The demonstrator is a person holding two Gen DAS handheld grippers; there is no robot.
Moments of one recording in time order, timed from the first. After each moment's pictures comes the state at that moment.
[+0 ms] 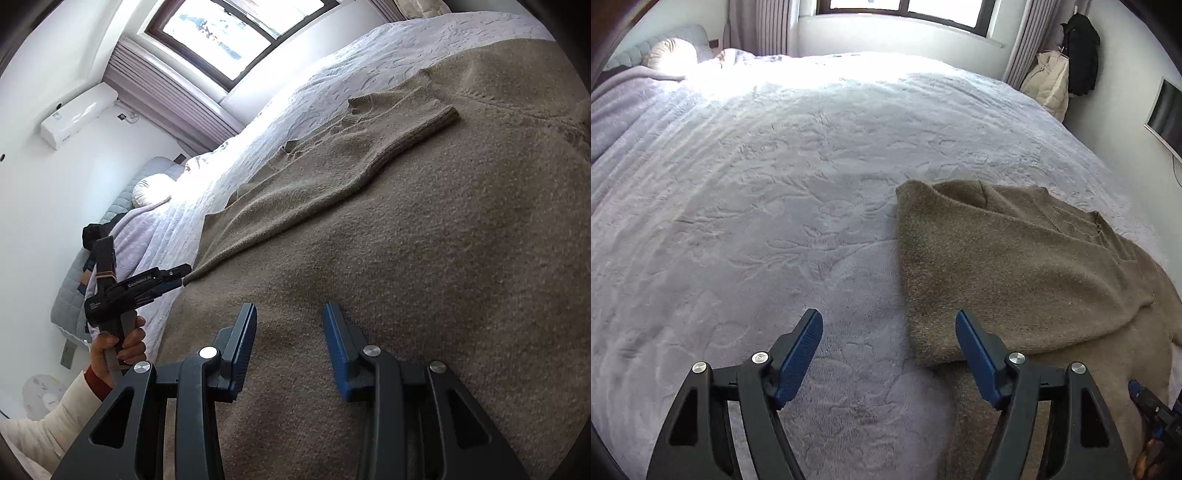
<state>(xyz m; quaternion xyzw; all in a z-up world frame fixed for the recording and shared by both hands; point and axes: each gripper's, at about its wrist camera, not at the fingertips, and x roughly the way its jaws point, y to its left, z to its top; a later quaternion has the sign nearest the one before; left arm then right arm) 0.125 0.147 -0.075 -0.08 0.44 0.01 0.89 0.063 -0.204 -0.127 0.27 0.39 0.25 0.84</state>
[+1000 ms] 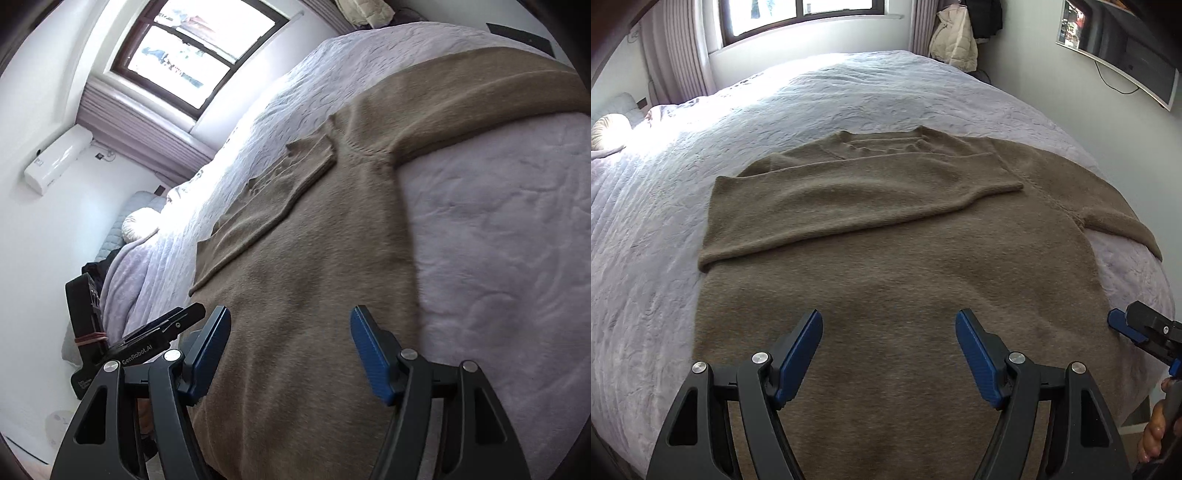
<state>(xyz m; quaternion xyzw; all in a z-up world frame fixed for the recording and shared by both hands) 0.018 -0.072 -0.038 0.03 0.46 -0.09 0.88 -0.026 -0.323 -0.088 0.34 0.39 0.17 0.84</state>
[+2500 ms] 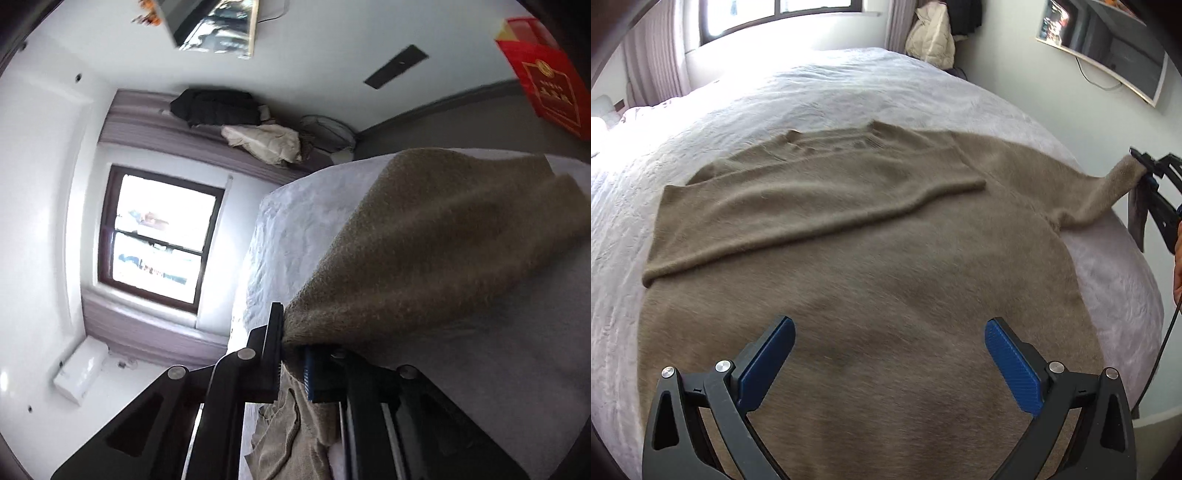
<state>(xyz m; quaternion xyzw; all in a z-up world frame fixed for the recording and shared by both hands) 0.043 -0.104 -0.056 0.01 0.46 -0.13 0.88 0.063 -0.506 -0.031 0.53 0.17 0.04 0.83</state>
